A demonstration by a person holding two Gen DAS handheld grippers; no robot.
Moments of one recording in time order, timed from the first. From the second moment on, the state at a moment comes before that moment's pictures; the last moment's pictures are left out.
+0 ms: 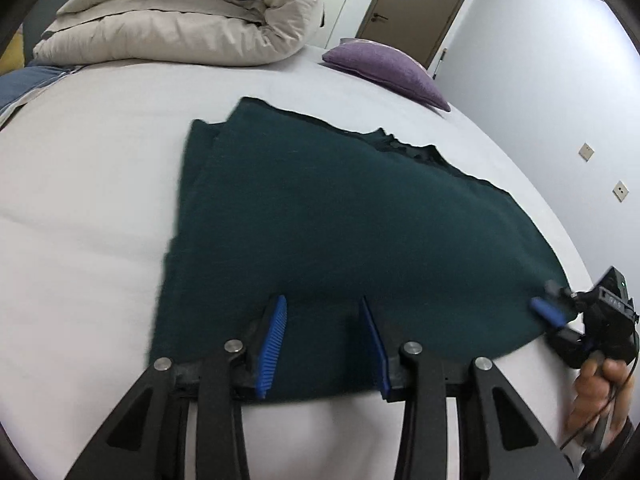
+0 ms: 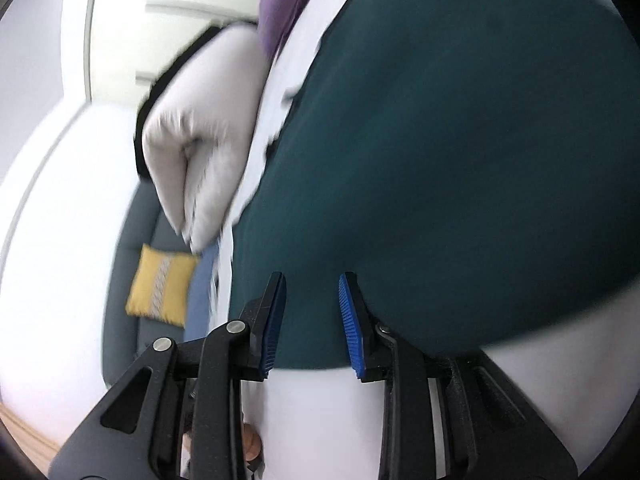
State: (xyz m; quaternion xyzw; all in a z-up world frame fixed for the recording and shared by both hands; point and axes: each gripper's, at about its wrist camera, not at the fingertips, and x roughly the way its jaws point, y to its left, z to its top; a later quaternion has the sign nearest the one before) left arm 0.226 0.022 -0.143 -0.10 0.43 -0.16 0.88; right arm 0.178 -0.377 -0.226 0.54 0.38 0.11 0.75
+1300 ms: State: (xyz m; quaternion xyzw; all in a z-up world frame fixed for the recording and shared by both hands) left arm 0.224 0.011 -0.152 -0.03 0.45 -0.11 0.89; right arm 0.165 -0.453 -0.155 0.51 0.32 -0.01 0.80
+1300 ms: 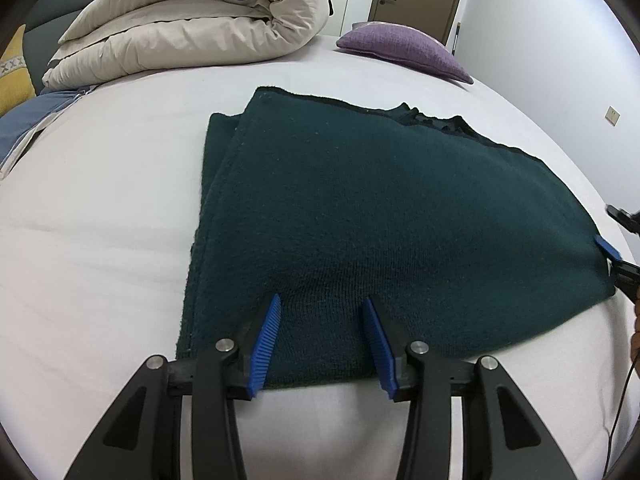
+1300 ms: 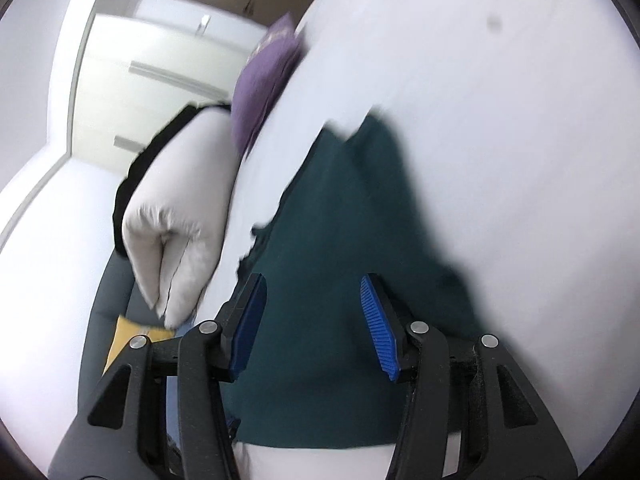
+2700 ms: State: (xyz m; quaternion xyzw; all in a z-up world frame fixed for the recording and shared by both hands) left arm 0.223 0.014 -0.155 -0.04 0.44 -0.12 0.89; right arm 0.197 -0.460 -0.166 0.47 0.48 0.02 0.74
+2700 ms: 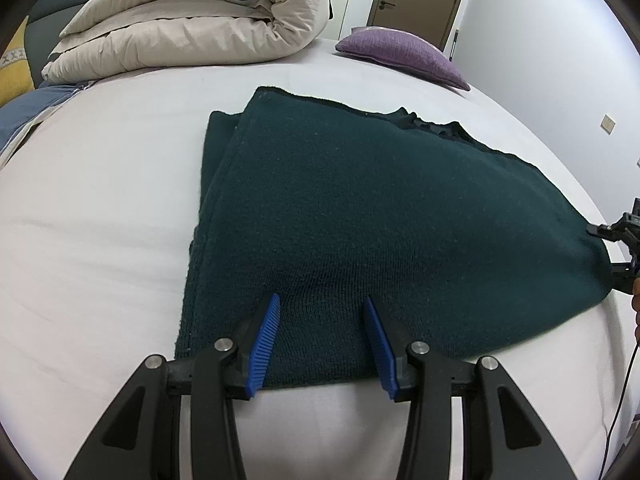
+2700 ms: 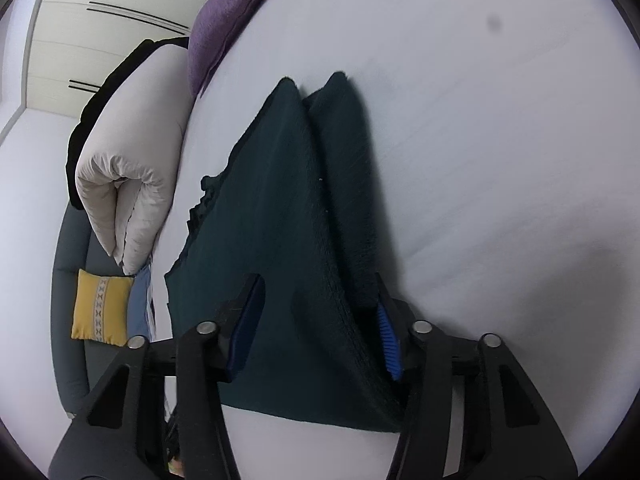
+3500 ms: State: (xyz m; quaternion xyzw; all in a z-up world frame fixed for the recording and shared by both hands) left arm 0.269 0.024 -0.113 -0.21 0.44 -0.17 0.85; right arm 0.243 -0.271 -0.067 0.10 0.47 -0.02 0.88
